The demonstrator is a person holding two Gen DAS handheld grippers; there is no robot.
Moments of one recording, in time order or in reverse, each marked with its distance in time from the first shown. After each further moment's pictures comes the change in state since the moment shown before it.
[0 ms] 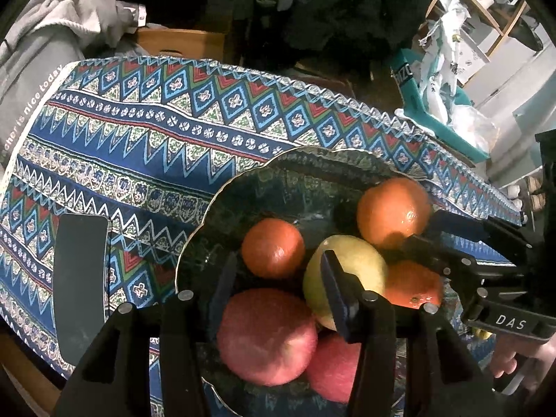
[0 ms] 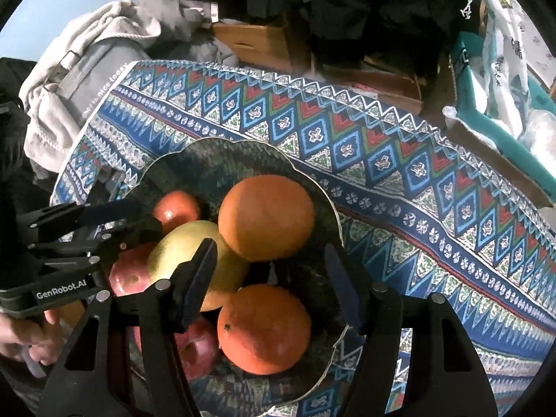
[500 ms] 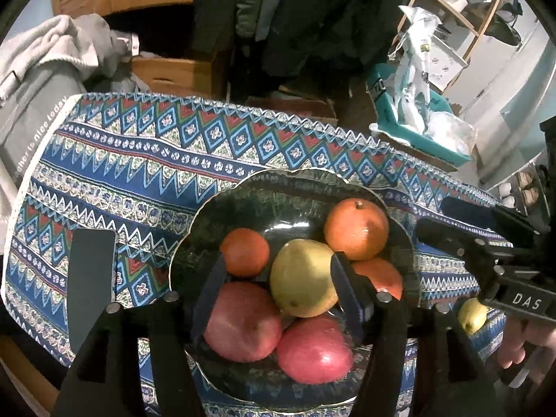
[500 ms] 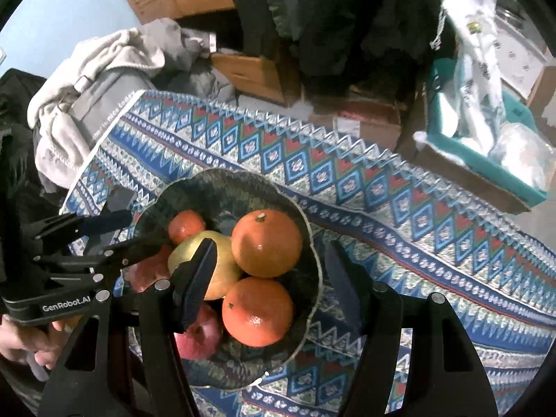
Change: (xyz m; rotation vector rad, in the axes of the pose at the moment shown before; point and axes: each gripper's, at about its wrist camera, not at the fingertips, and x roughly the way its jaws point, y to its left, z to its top) left arm -0.045 -0.029 -0.006 0.047 -0.089 -0.003; right arm -0.061 -0.001 -0.006 0.001 -0.117 -0.041
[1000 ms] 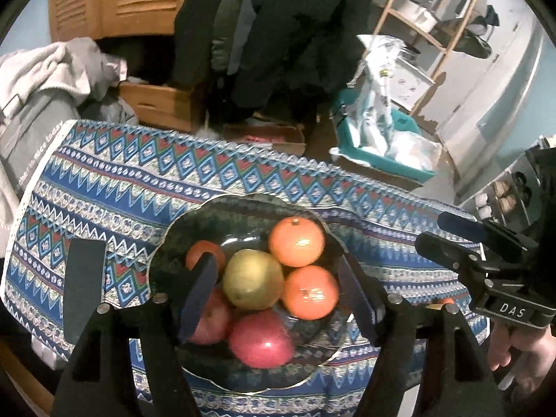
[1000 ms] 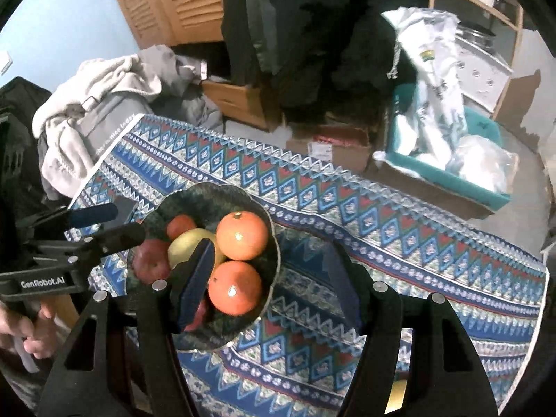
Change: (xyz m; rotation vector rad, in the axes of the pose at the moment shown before) left arm -0.054 -0.041 -0.002 0.020 -0.091 -0.080; right arm -0.074 -0.015 -0.020 -0.003 -0.098 -0.058
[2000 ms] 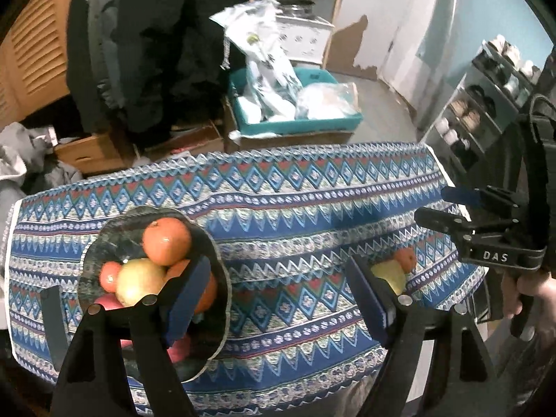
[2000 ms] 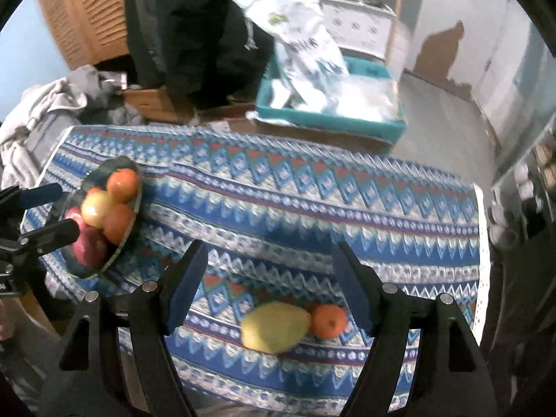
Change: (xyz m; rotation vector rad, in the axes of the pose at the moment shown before) left arm 0.008 -0.159 -0.037 0.340 0.051 -0.066; right arm -0.082 -0.136 -0.098 0.190 0.022 -0.213
